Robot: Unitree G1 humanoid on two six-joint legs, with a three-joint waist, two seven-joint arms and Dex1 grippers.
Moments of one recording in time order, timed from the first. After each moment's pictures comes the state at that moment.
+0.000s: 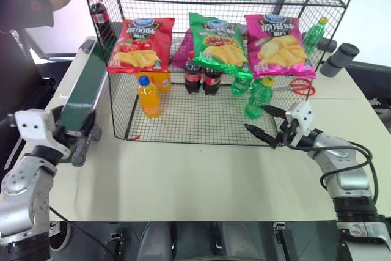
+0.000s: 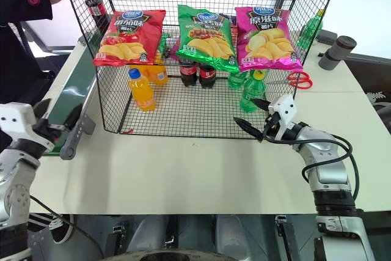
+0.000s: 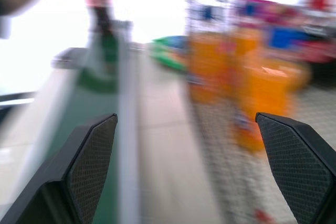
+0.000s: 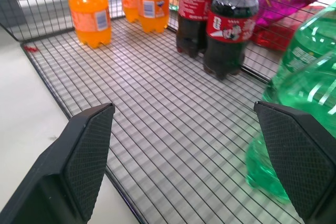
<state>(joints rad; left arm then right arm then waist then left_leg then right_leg) 0.00 0.50 0.52 -0.17 -0.43 0.26 -0.36 -0.26 -0.57 -0.11 0.08 0.37 0.11 0.90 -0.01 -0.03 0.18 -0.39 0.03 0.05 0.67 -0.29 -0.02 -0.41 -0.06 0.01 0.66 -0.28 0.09</state>
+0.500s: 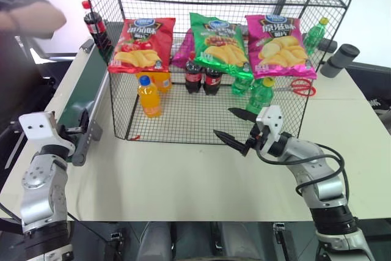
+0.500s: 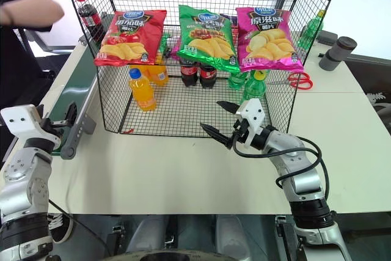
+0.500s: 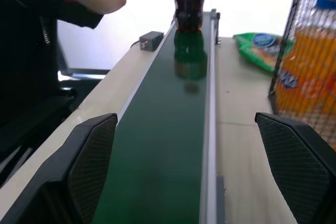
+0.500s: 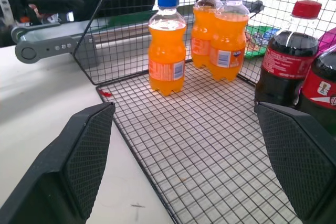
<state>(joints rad) -0.09 0.41 0.49 -0.03 -0.32 0.19 -0.19 -0.21 -0.43 0.03 -0.20 0.38 0.23 0.81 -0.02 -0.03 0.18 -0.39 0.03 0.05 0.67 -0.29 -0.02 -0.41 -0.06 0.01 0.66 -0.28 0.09</state>
